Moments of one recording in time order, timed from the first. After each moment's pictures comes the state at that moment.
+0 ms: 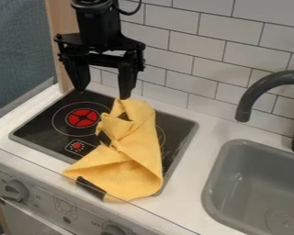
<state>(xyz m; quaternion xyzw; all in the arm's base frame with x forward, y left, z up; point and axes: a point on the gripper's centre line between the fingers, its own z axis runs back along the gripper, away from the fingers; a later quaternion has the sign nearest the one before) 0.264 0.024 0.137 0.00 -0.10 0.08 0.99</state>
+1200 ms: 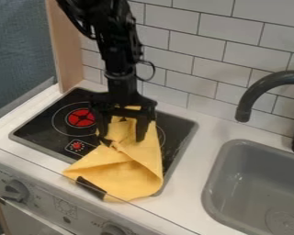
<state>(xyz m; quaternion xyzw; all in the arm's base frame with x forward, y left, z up) 0.321 0.028 0.023 -0.01 -0.06 0.10 0.99</state>
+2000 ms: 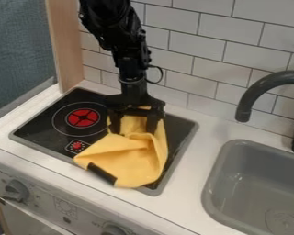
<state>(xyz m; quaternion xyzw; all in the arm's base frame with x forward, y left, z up) 0.369 0.046 0.005 -0.03 -0.08 0.11 0.99</state>
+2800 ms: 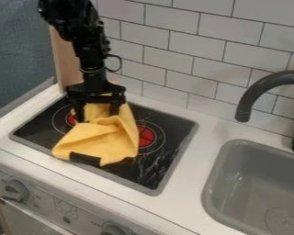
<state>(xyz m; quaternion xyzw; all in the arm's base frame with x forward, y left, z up) 0.355 0.131 0.007 0.01 -0.08 0.22 0.97</state>
